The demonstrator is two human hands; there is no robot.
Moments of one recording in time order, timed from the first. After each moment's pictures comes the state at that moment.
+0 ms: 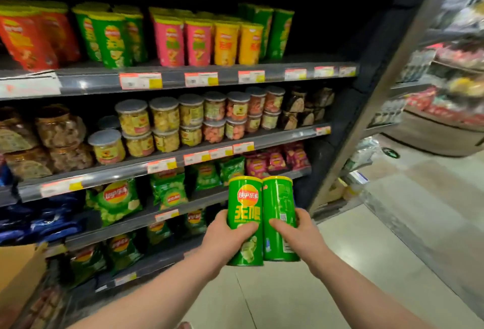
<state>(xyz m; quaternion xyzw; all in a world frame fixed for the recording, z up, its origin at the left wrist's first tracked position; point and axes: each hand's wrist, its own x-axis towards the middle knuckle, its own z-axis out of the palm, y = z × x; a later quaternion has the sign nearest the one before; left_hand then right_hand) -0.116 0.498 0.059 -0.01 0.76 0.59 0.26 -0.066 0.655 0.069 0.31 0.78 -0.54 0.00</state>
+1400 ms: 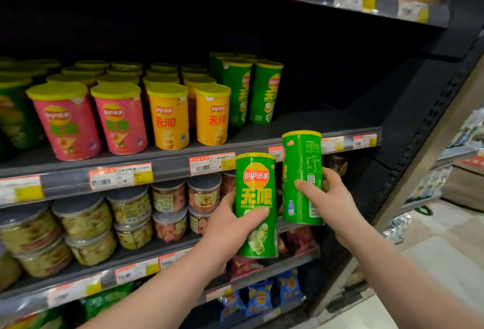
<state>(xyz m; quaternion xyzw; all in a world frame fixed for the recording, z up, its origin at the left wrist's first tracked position) -0.391 0.702 0.148 0.06 0.71 0.69 0.16 -0.369 0.890 0.176 0.17 0.79 -0.56 -0.16</state>
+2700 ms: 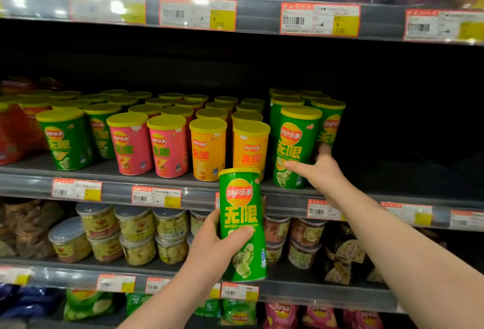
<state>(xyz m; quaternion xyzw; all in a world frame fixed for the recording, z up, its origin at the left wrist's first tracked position) -0.407 0.706 0.177 -0.09 0.66 0.75 -0.01 -0.555 0.889 0.228 -0.03 0.83 -0.55 -0.09</state>
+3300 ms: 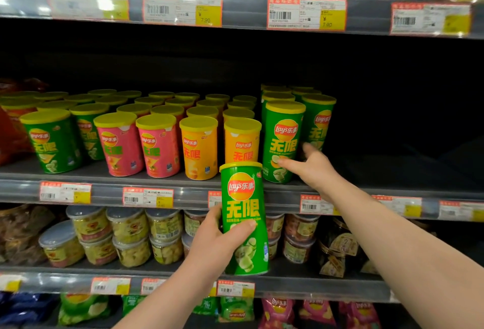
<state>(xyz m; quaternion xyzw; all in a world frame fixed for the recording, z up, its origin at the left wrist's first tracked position) -0.414 0.715 0.178 -0.05 0.66 0.75 -0.01 -0.553 0.889 0.229 -0.07 0.84 -0.53 -0.06</state>
